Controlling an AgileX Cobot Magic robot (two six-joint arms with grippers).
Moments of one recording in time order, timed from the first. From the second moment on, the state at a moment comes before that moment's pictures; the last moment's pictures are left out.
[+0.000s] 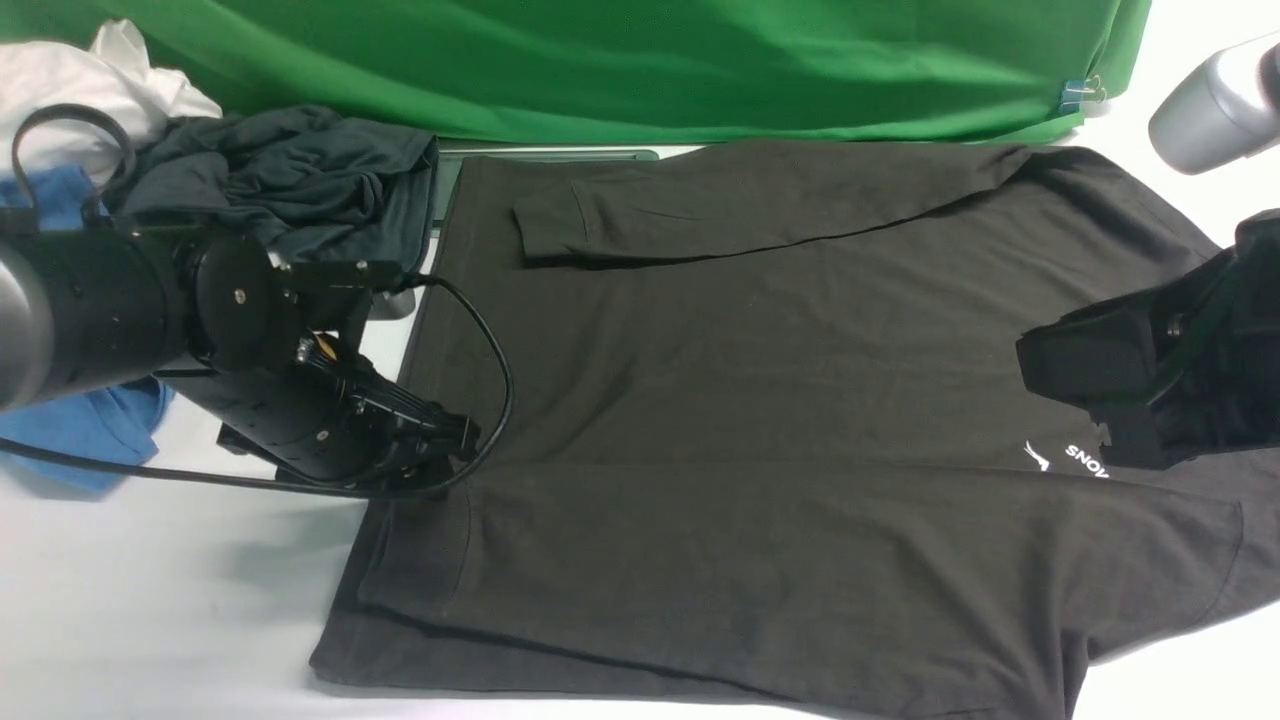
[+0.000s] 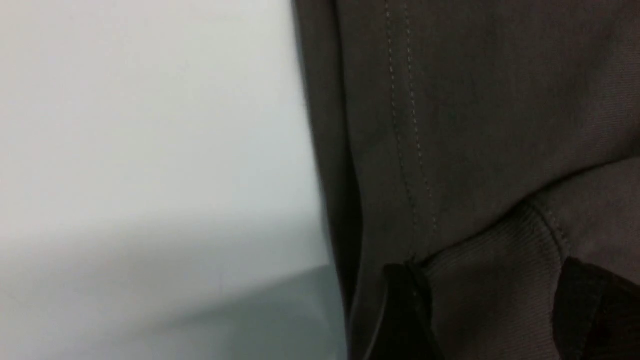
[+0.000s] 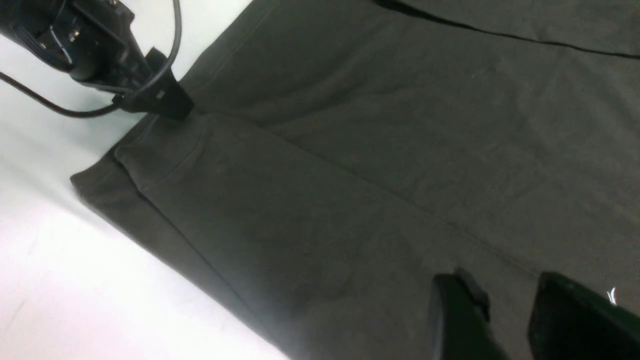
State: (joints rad) right arm 0.55 1.00 -0.96 0.05 0.78 0.09; left arm -0.19 1.68 -0.94 -0.18 0.59 0.05
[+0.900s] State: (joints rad) right arm 0.55 1.00 -0.96 0.05 0.78 0.09; left arm -0.19 1.75 -0.94 -0.16 0.61 0.08
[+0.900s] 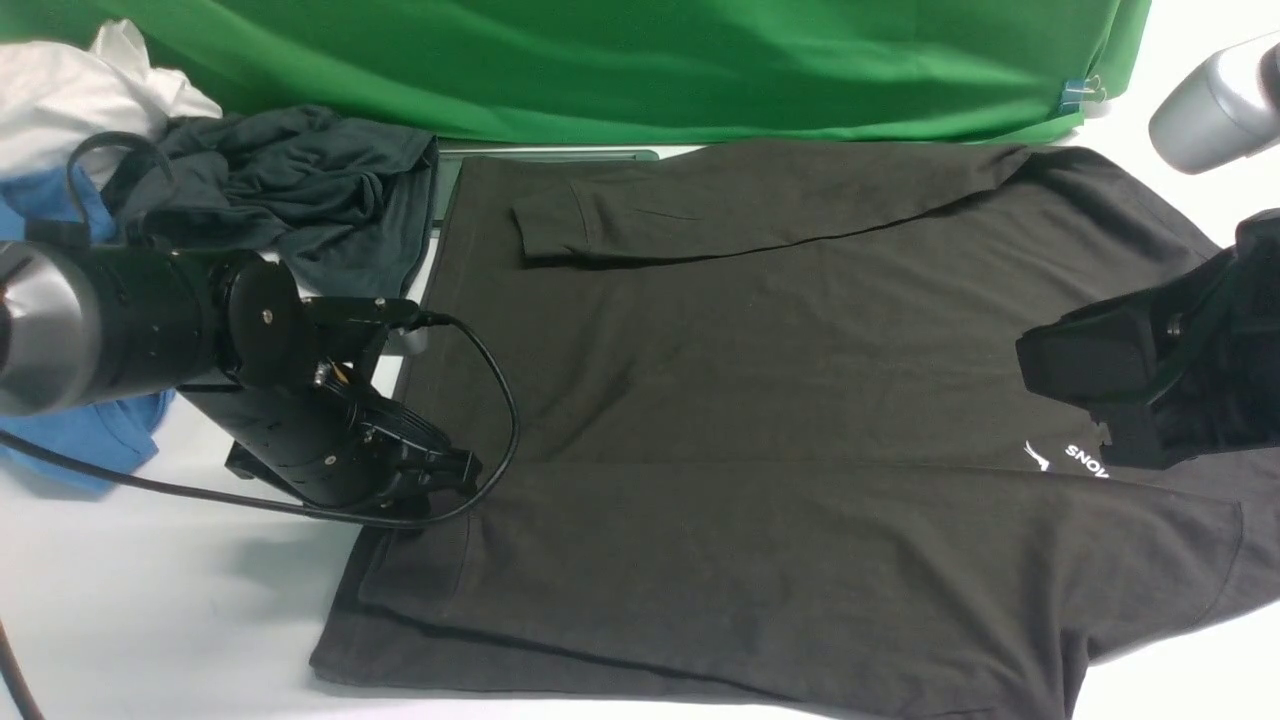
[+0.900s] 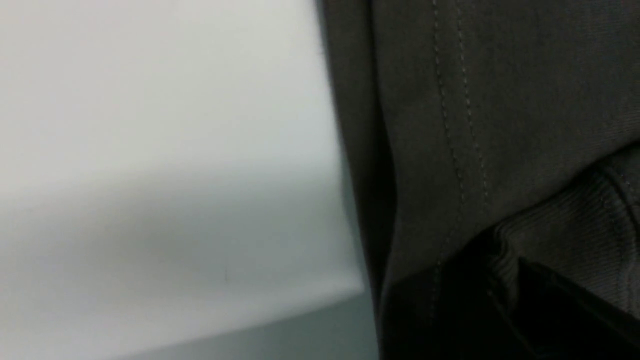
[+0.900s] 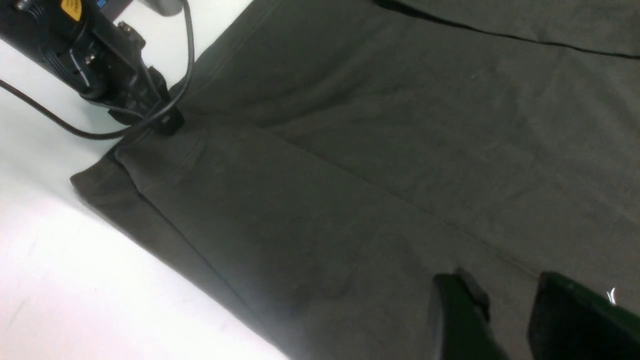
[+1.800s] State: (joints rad) right arm 0.55 1.00 -0.96 0.05 0.78 0.09; left arm -0.19 1.65 -1.00 -0.18 0.57 0.19
